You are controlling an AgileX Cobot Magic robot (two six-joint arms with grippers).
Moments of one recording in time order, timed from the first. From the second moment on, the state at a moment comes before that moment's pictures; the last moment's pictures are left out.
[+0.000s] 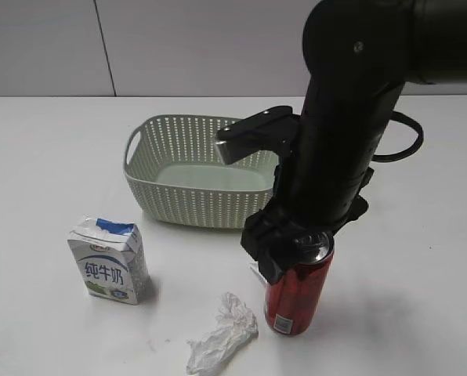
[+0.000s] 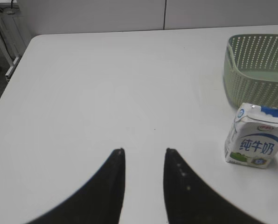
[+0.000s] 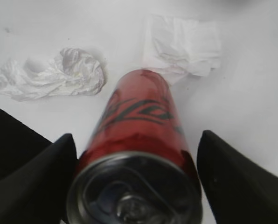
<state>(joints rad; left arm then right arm) -0.08 0.01 -0.51 -0.07 1.03 0.03 0.78 1.75 -1.21 0.12 1.01 0.06</state>
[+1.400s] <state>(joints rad) -0.08 0.01 -0.51 -0.07 1.03 0.03 0.78 1.79 -1.75 0.05 1.22 -0.14</state>
